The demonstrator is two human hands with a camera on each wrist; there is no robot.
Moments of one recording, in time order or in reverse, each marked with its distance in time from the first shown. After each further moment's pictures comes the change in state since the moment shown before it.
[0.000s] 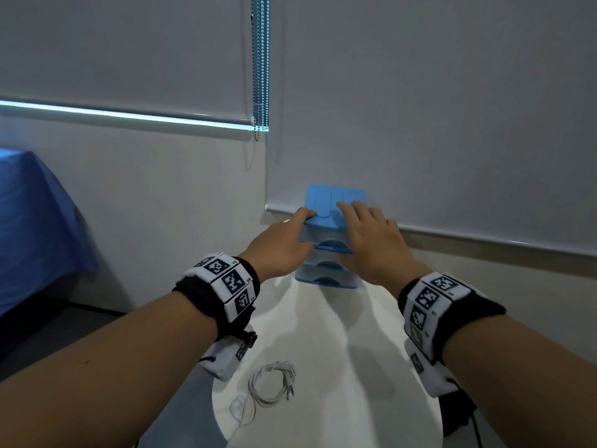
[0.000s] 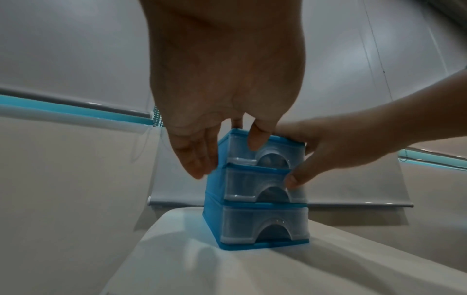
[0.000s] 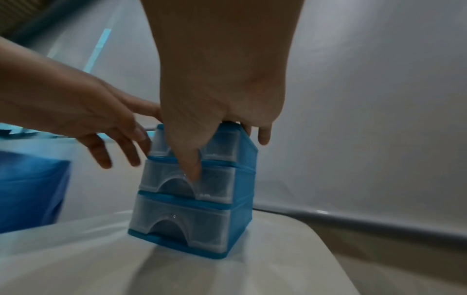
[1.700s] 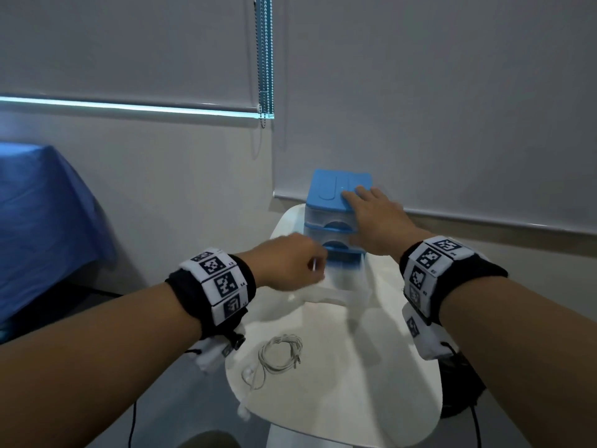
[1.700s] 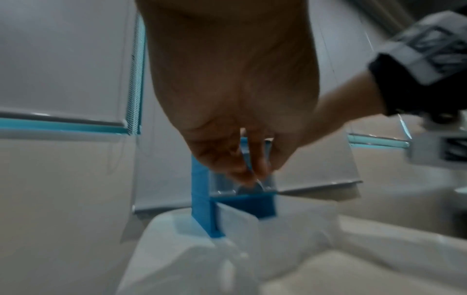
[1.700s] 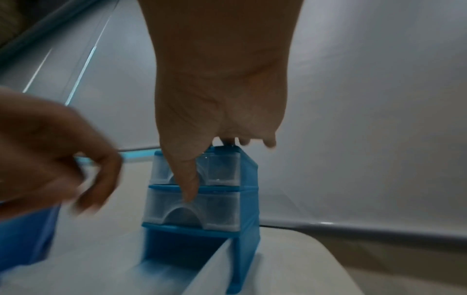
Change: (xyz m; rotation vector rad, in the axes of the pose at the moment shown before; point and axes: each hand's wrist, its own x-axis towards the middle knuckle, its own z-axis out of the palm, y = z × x) left_hand -0.038 0.002 0.008 0.362 -0.259 0.242; right_hand 0.012 0.007 -0.004 0.096 -0.162 0.023
